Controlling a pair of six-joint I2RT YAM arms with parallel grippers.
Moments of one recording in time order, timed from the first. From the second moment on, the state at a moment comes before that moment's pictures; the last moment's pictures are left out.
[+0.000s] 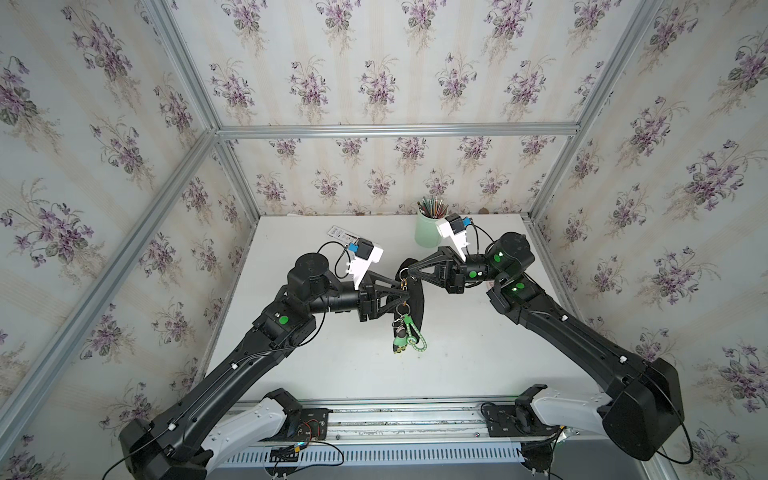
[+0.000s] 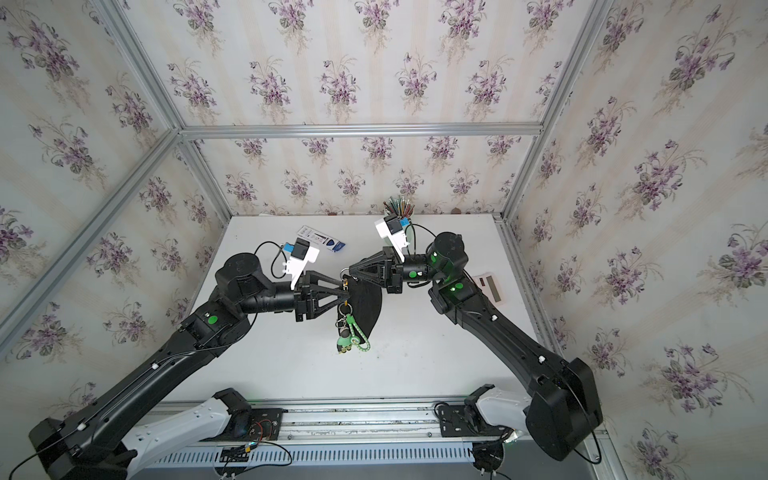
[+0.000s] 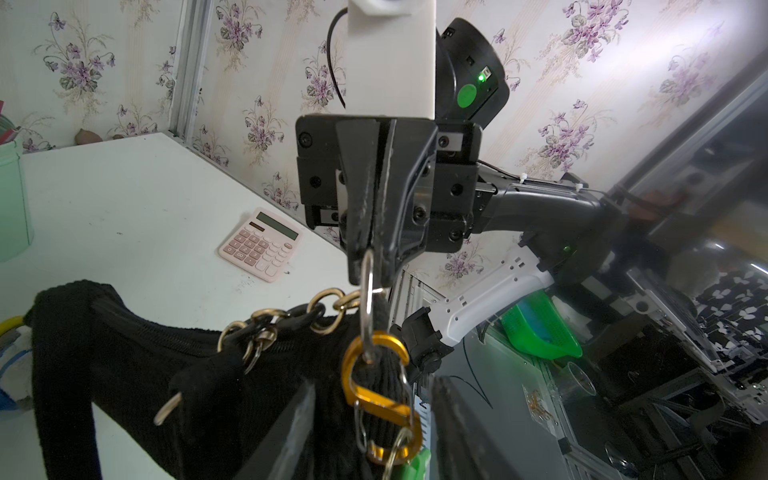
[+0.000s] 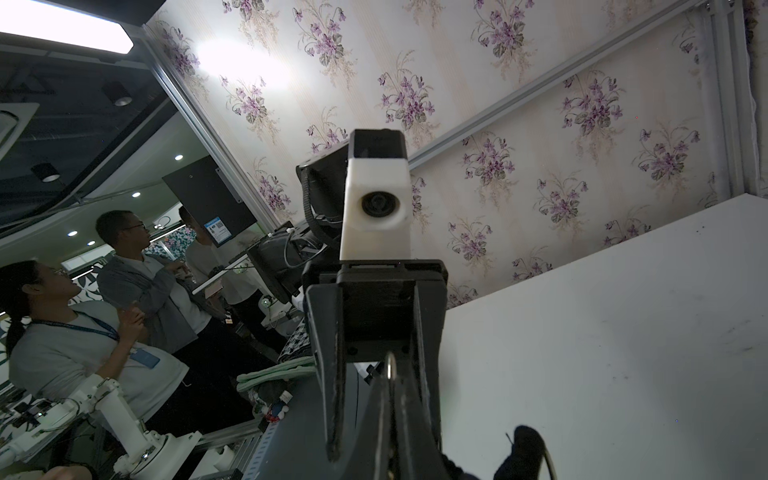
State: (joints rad) left arm -0.65 1.00 0.97 -0.14 0.81 -0.44; right arm 0.55 1.26 0.99 0.49 -1.14 0.70
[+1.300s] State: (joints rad) left arm -0.65 0.99 0.97 -0.14 0.81 -0.46; right arm 0.55 1.24 0.89 0.68 -1.22 0.73
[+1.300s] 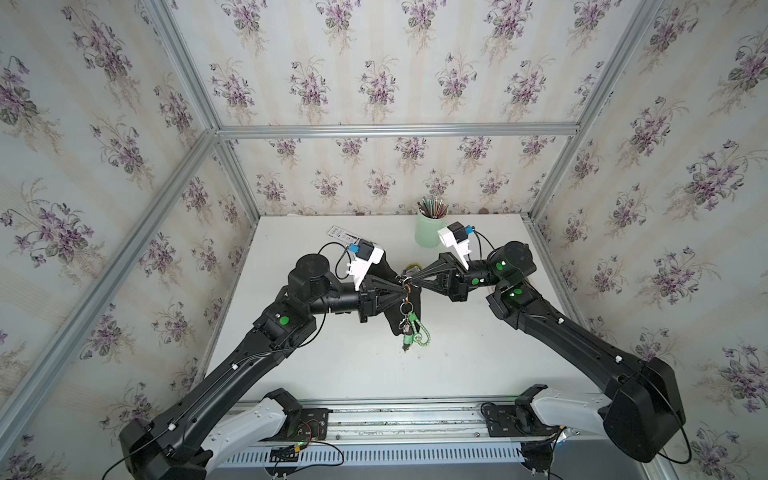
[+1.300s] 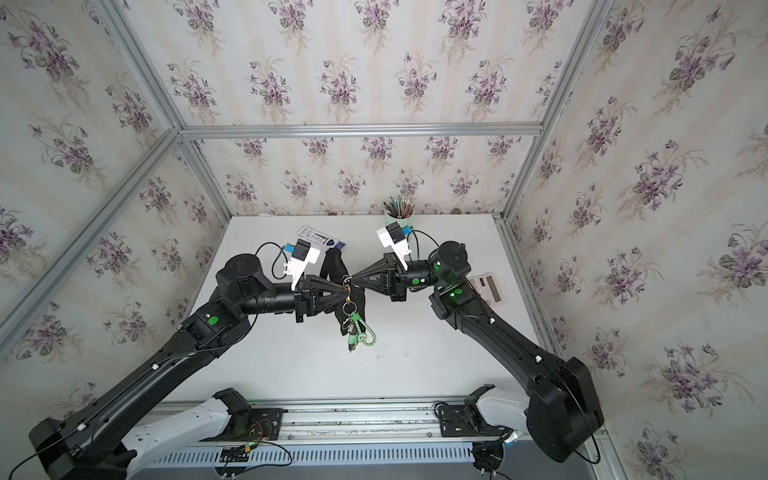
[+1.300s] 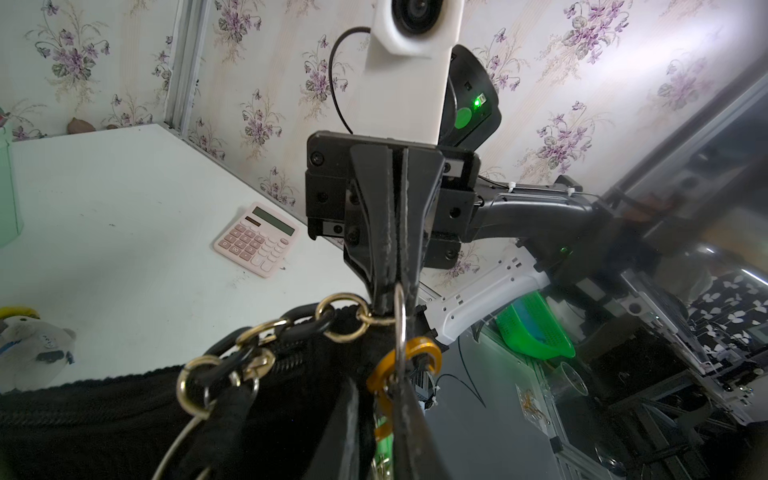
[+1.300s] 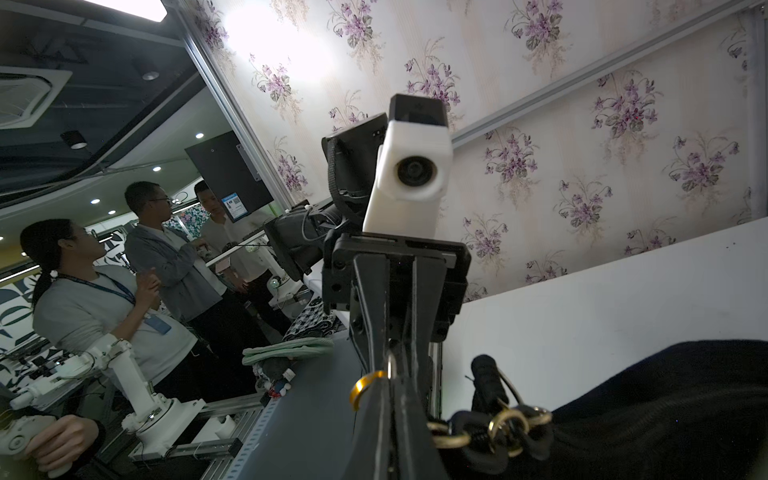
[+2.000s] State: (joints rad) left arm -0.65 1.00 0.97 -0.13 0.84 -0.50; right arm 0.55 1.36 0.80 1.34 -1.30 1.07
